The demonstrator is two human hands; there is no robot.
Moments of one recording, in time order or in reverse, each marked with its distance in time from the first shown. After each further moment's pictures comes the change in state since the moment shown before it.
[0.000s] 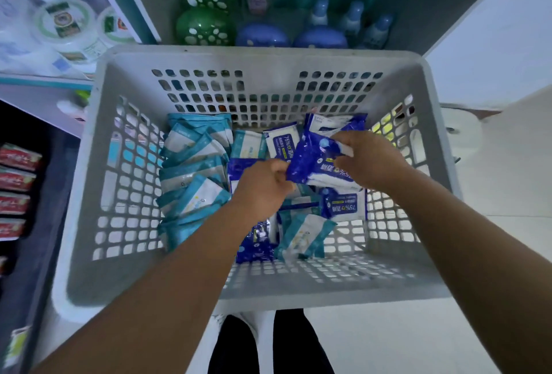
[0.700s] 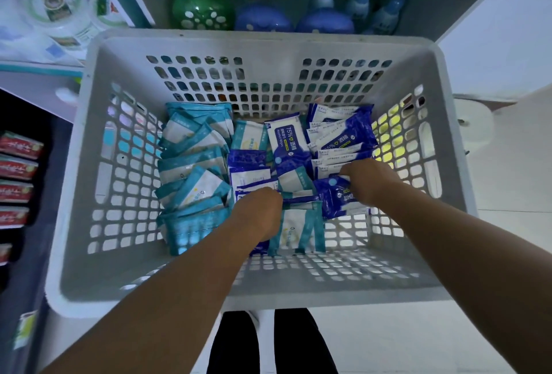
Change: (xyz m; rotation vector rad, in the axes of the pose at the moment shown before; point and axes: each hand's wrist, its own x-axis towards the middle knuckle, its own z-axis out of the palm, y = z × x) left_hand -0.001 -0.036 0.031 0.729 -0.281 -0.014; right_hand 0.024 0.049 0.060 -0.512 -0.240 -0.024
